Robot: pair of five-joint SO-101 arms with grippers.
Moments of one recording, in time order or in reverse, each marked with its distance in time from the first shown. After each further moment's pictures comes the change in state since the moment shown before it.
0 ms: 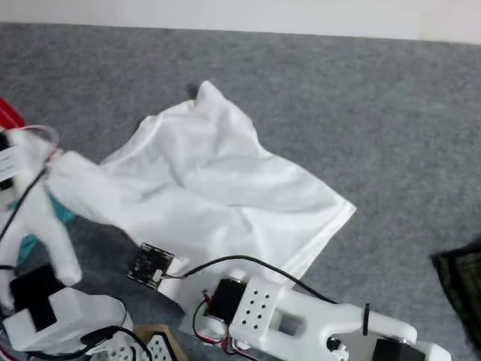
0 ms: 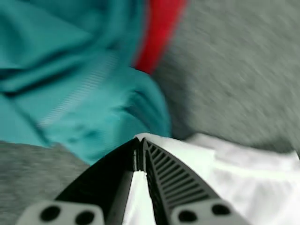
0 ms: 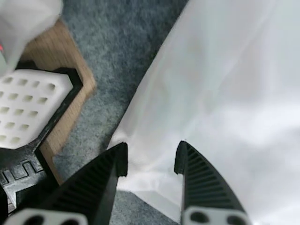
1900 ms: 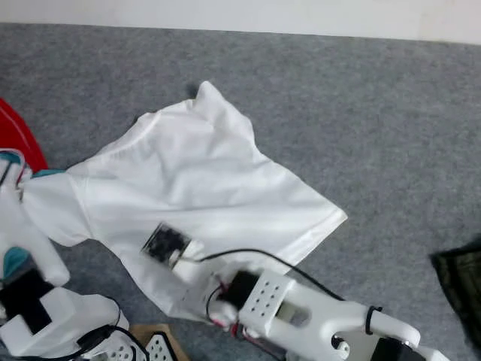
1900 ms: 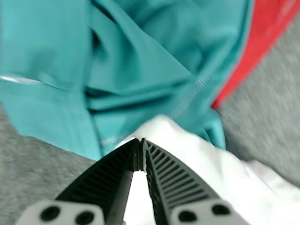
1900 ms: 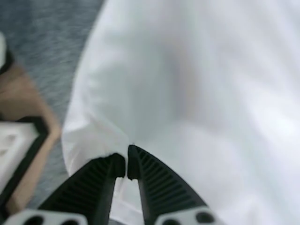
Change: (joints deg) left arm -10.2 0.6 3.7 -2.2 0.1; right arm 9.1 0.1 9.5 -19.8 1.0
